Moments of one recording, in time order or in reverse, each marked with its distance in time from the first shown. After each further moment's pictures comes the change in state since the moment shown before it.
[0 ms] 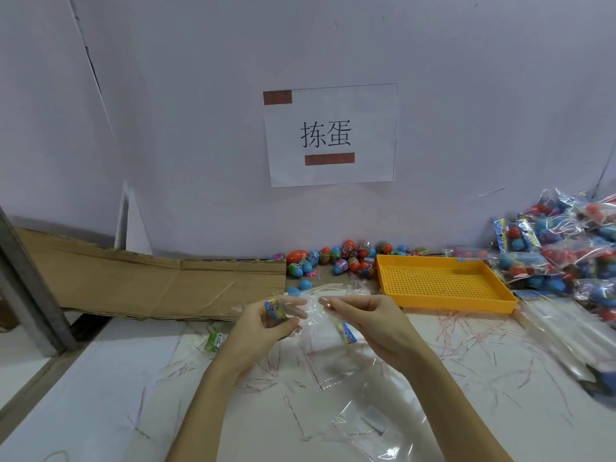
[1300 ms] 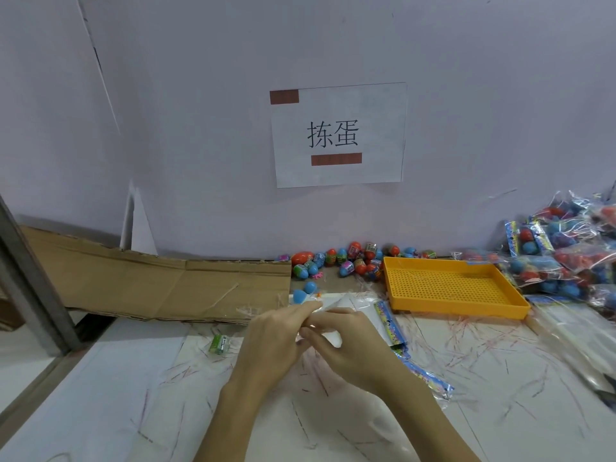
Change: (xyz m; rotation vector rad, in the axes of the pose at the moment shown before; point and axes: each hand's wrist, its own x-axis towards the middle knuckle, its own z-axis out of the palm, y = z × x) left_hand 0.003 -0.009 0.020 1.028 0.256 0.766; right_hand -0.007 0.017 0.034 -0.854 -0.088 -0.612
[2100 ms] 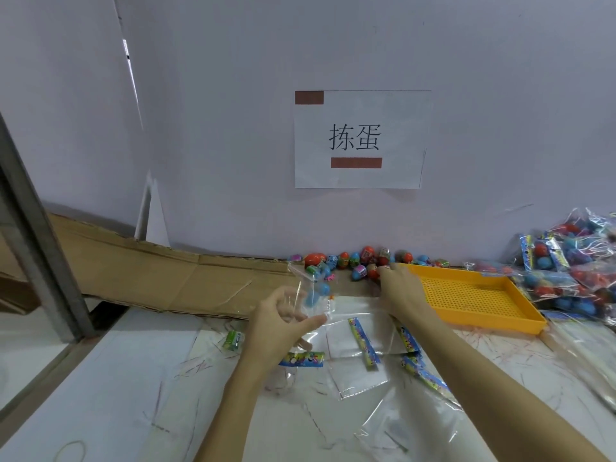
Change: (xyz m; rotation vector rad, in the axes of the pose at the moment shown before) left_hand 0.005 -0.016 -0.018 -0.857 -0.123 -0.852; right_hand 0.076 0.092 -0.040 -0.754 -0.066 0.501
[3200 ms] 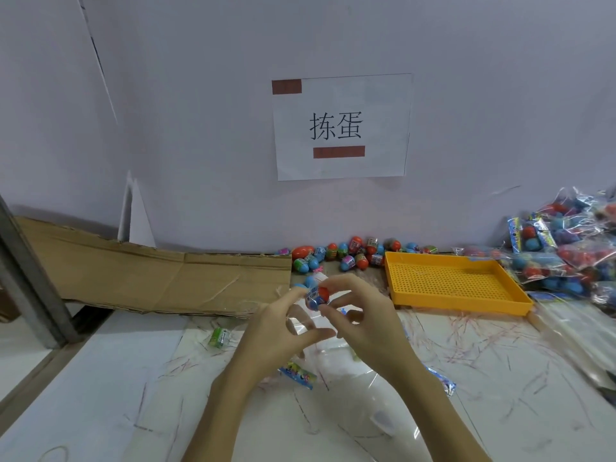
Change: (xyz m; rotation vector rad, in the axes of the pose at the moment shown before) left_hand -0.005 -0.003 0.018 0.401 -0.146 0.175; right_hand -0.108 -0.045 -0.015 1.039 0.244 -0.314
